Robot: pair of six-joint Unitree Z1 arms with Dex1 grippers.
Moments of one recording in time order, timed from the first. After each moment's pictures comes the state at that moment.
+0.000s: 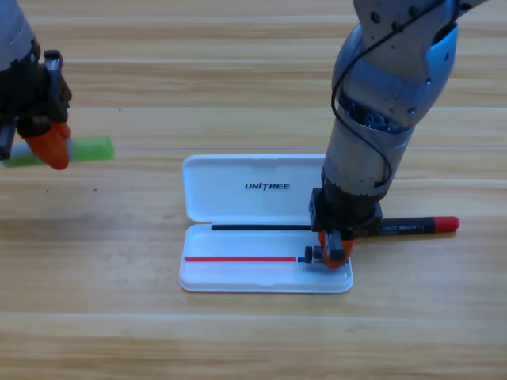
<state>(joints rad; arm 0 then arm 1) -0.56 1.75 -1.51 1.12 0.10 0.90 0.90 2.19 -1.70 0.97 0.04 -0.73</state>
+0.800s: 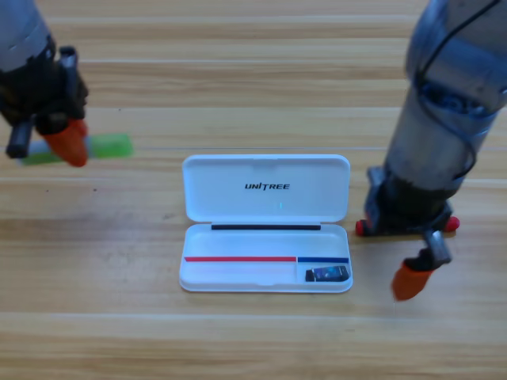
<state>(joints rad) -0.62 1.76 -1.55 1.12 0.09 0.85 0.87 2.01 -1.54 1.01 0.03 -0.84</state>
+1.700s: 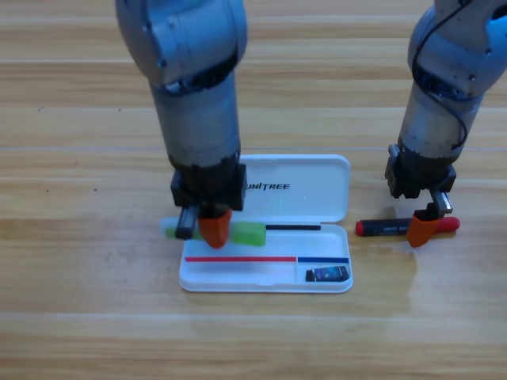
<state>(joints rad) -0.89 2.12 -1.75 1.12 0.06 0.75 0.66 2.20 -1.64 0.95 -0.05 -1.02</state>
